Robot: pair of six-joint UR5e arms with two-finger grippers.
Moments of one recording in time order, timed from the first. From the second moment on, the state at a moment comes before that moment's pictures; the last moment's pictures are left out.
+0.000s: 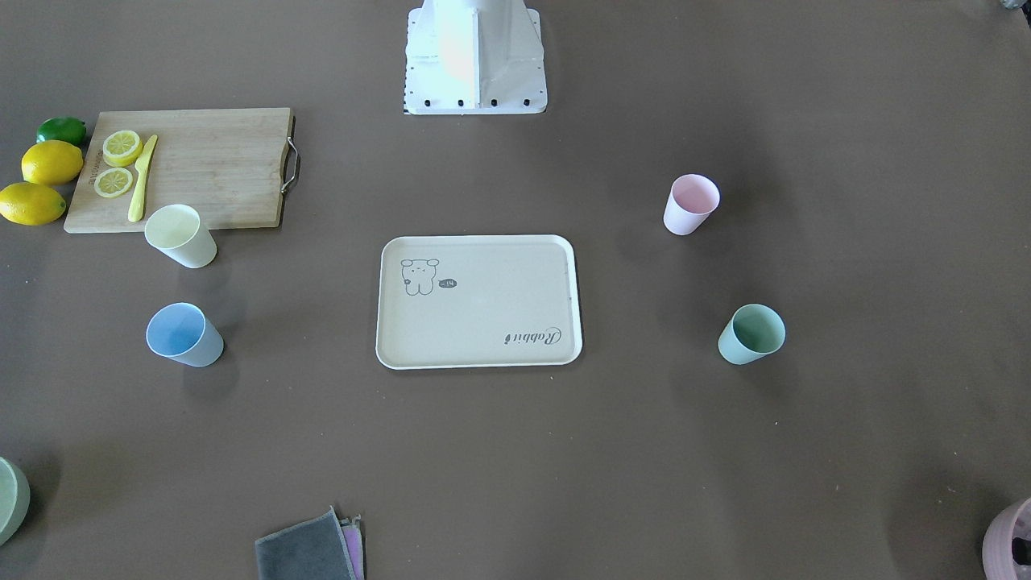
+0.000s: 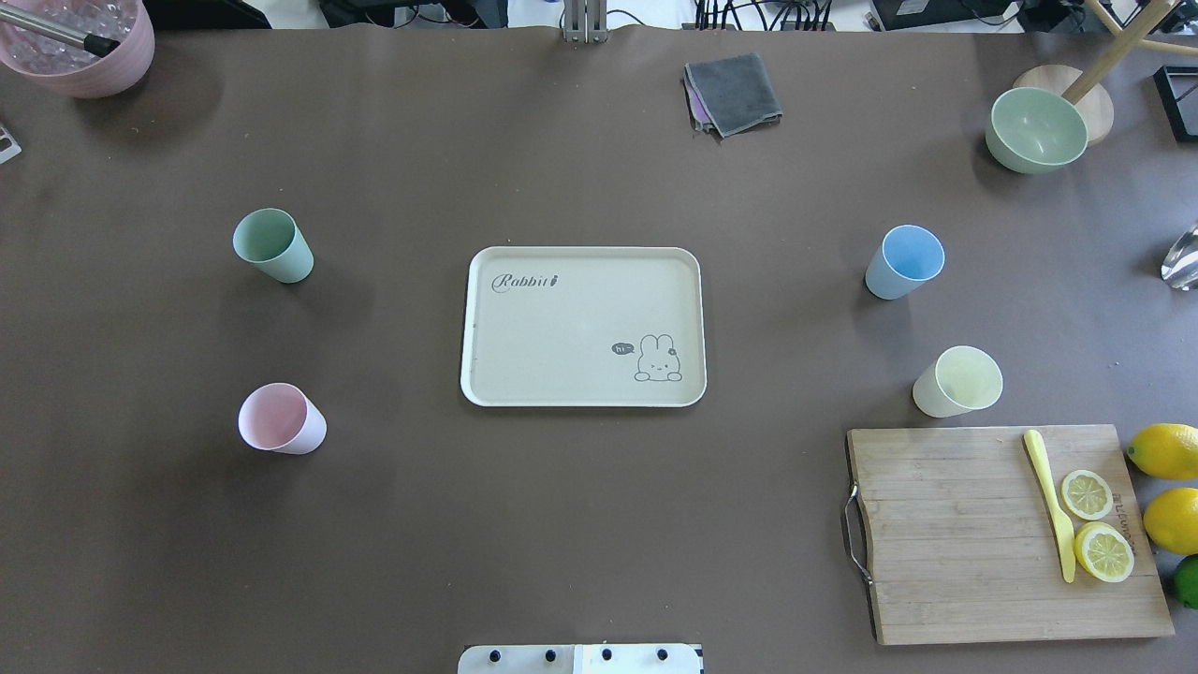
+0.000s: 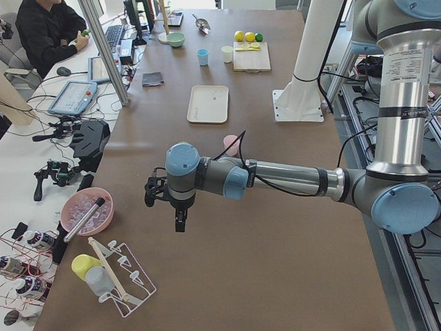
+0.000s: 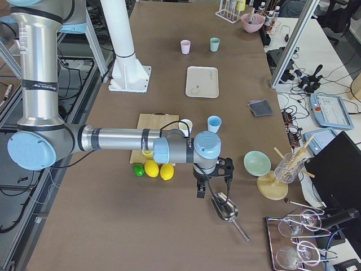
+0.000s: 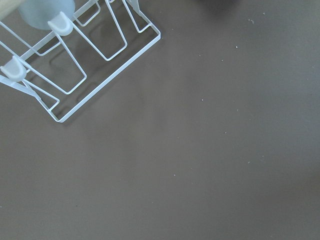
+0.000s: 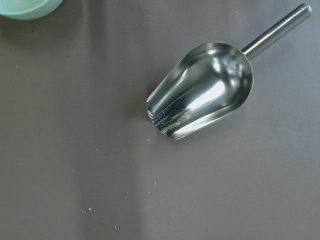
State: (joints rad) left arm -1.54 -1.55 -1.69 -1.71 -2.33 -0.24; right arm 1.57 -1.62 1.64 -1.54 2.35 0.10
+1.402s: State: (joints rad) left arm -1.54 -1.56 -1.69 -1.72 -2.33 -0.24; right arm 1.57 -1.62 1.64 -1.54 2.36 0.10
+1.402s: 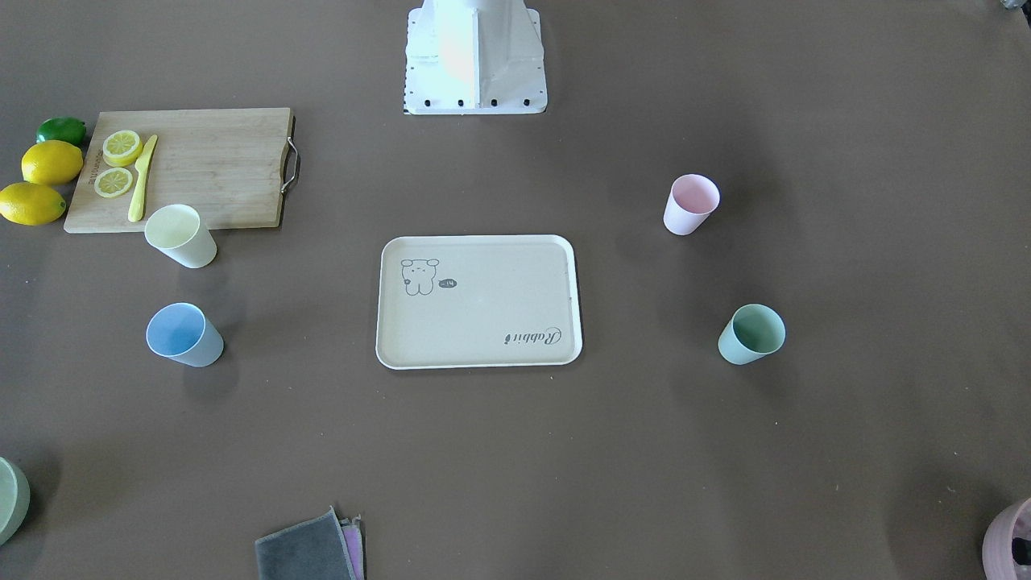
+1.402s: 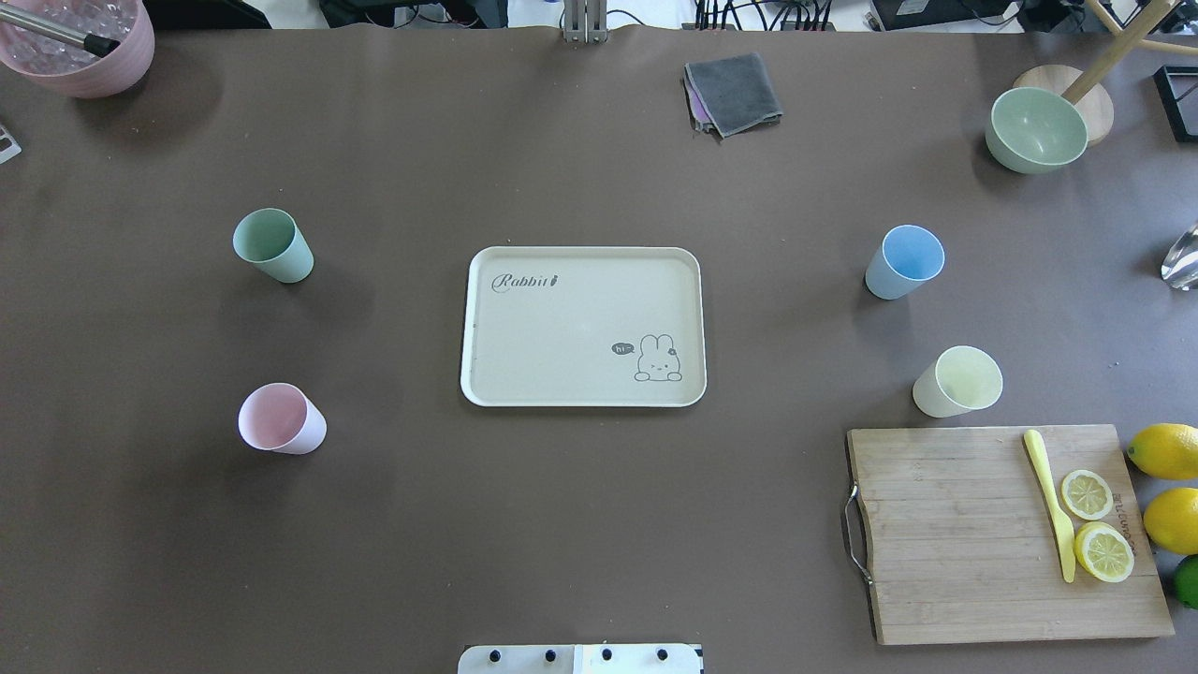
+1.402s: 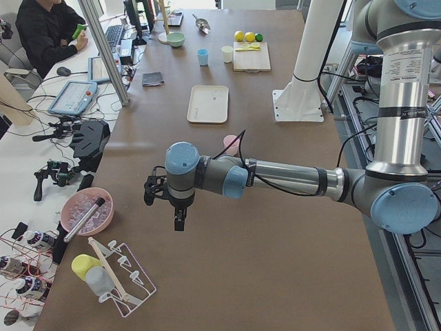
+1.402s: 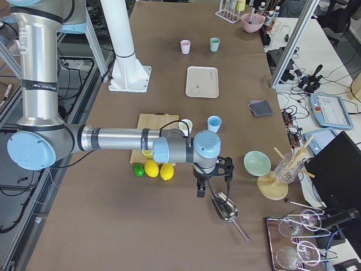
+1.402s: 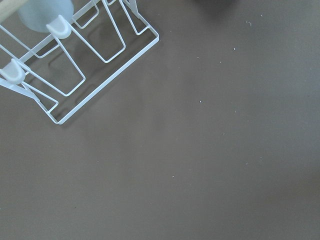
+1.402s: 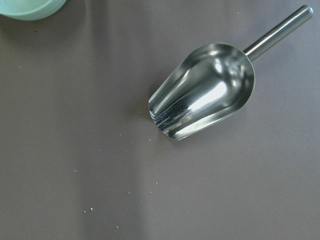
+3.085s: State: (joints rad) left arm -1.41 -1.62 -1.66 -2.01 -2.33 -0.46; right arm 1.27 -1.52 1.83 -1.34 2.44 0.58
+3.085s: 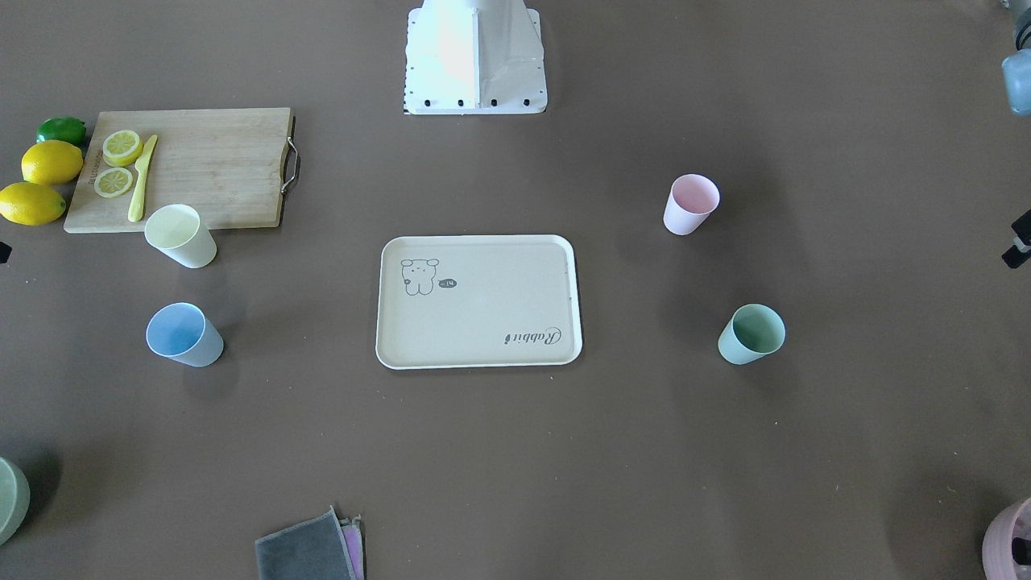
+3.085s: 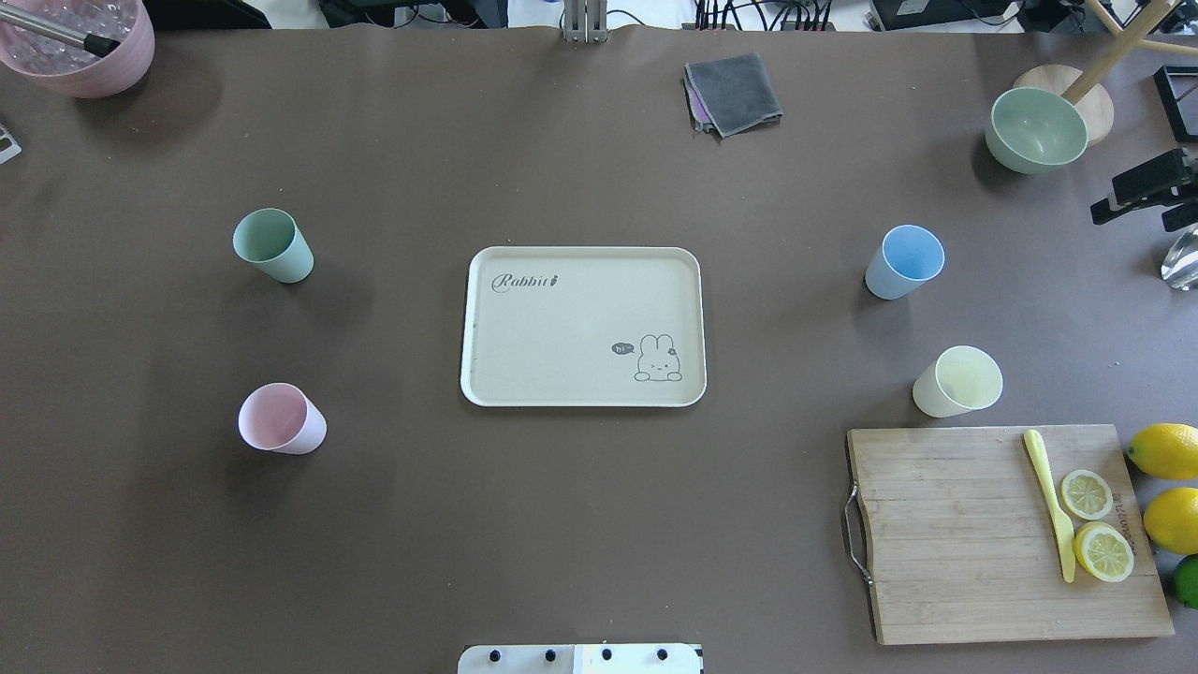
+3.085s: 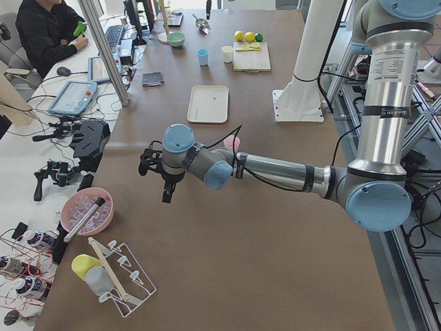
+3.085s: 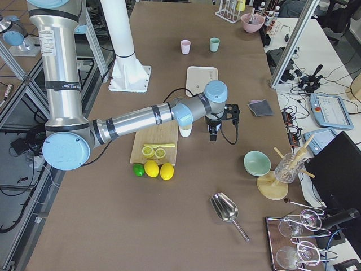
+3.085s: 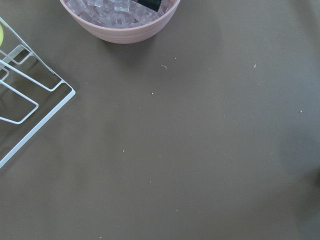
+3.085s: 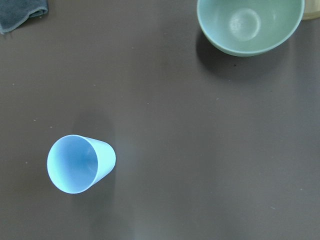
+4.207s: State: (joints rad) left arm -1.39 -1.62 -1.66 -2.04 -2.33 -0.52; right arm 0.90 -1.66 1.86 -1.05 2.18 0.94
